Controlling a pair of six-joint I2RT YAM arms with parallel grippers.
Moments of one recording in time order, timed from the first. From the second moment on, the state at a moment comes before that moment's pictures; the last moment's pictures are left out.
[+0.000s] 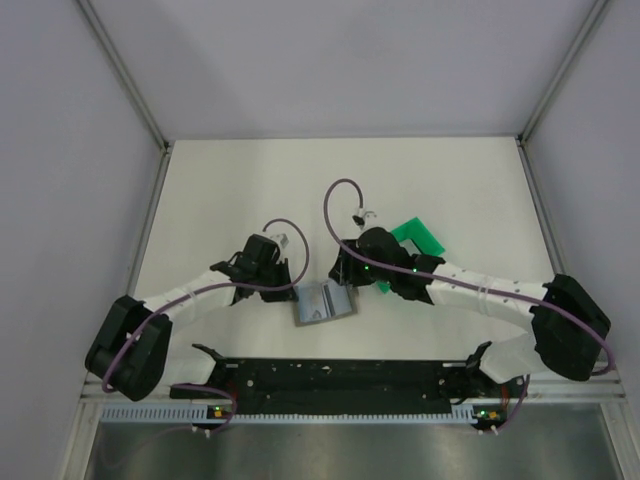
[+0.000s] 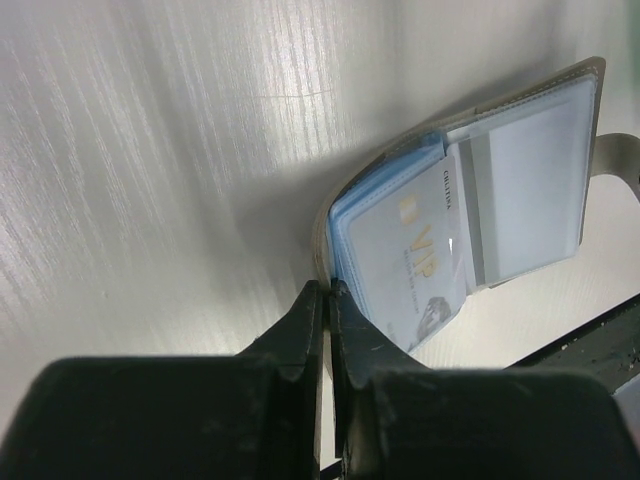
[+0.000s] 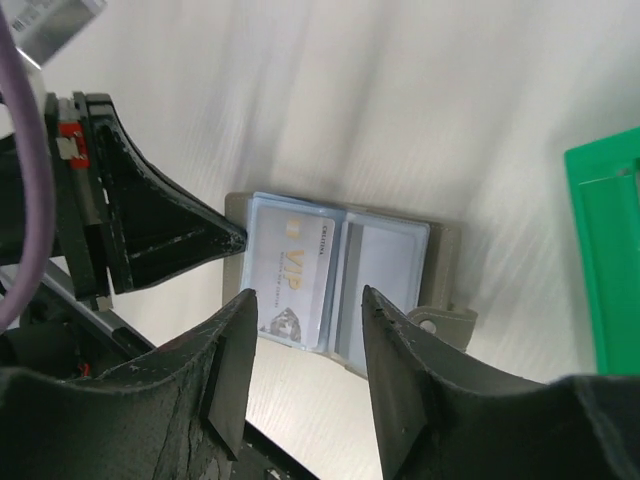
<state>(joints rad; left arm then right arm) -0.50 1.30 0.57 -0.26 0.26 -0.55 0.93 1.41 0.83 -0.09 0.08 0.72</state>
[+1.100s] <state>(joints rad) -0.50 1.15 0.62 -0.43 0.13 -0.56 0.55 1.33 0.83 -0.31 0.02 0.52</state>
